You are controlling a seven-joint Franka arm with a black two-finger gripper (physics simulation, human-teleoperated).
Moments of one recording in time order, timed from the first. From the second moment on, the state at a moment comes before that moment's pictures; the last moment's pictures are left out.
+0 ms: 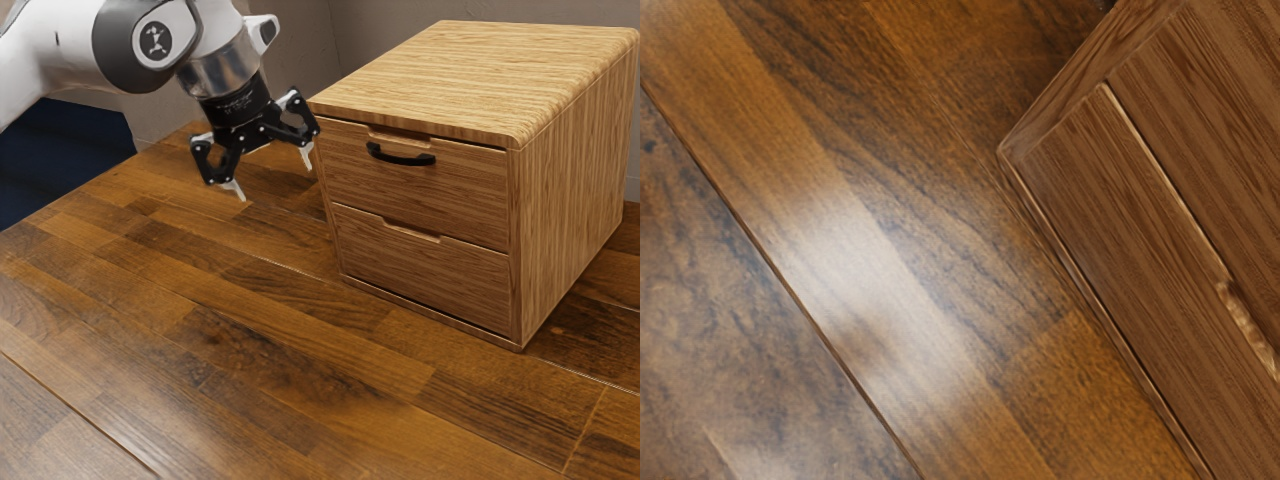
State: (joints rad) arm -0.07 0.15 0.12 -1.24 -0.02 1.61 -0.91
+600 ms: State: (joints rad) arm -0.13 0.21 0.12 -1.22 -0.07 1.81 -1.37
